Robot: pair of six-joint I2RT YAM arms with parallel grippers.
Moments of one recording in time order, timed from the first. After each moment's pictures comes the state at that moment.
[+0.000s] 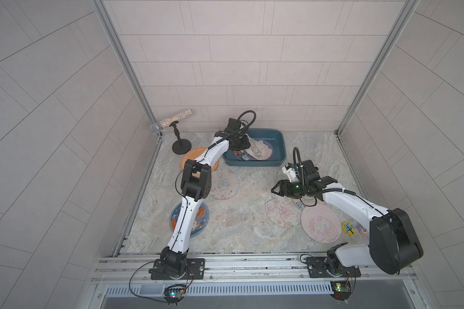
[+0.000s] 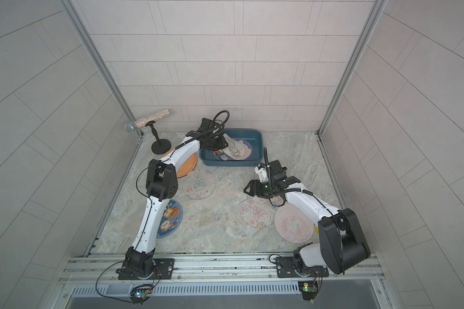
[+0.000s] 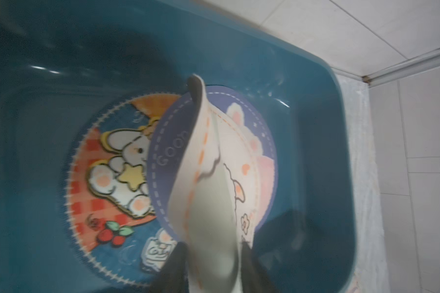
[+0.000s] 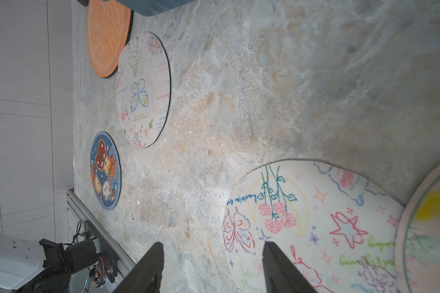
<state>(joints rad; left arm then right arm) -0.36 2.49 2.29 -0.68 0.30 -0.49 0.32 1.37 0.84 -0.43 -0.49 0.47</state>
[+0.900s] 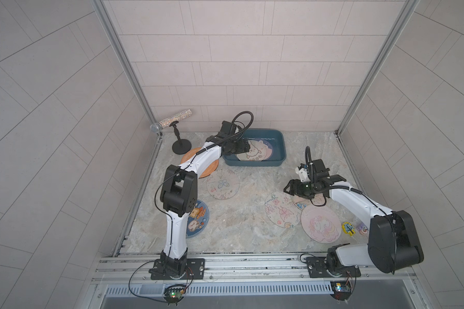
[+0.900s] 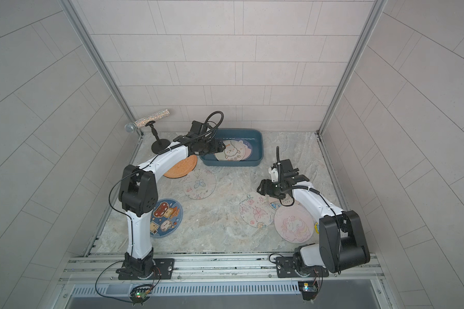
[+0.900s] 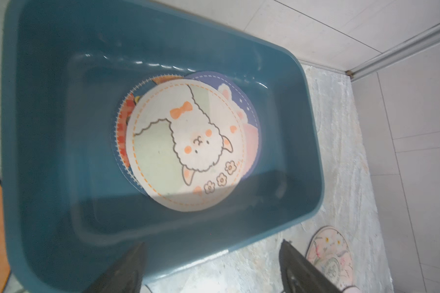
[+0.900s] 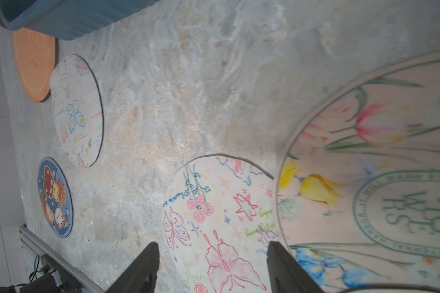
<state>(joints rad) -0.41 2.02 1.71 -0.49 0.24 -0.48 0.14 1.37 0.84 -0.57 -0.38 0.36</state>
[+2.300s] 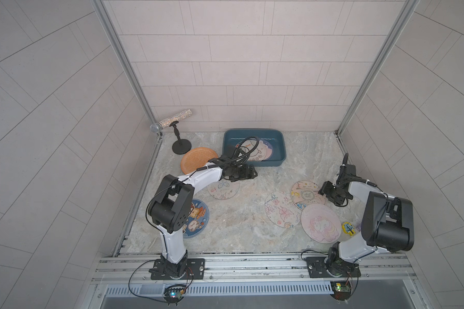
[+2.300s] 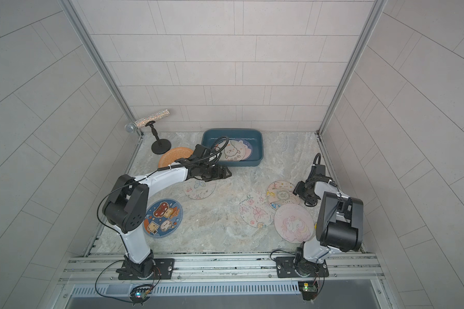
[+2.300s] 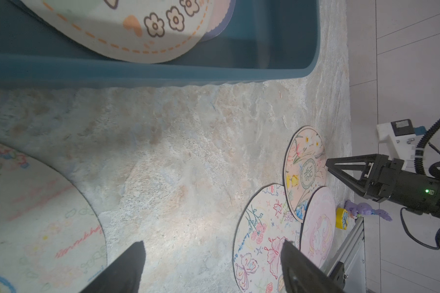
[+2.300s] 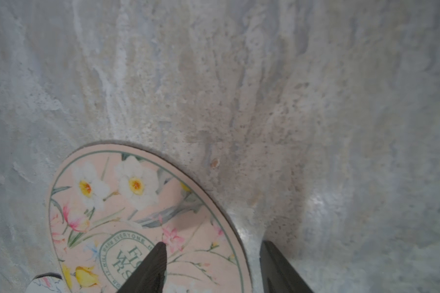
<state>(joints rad) -0.51 1.84 1.27 -0.35 0.42 -0.53 -0.32 1.56 0.81 -0.50 -0.22 0.34</state>
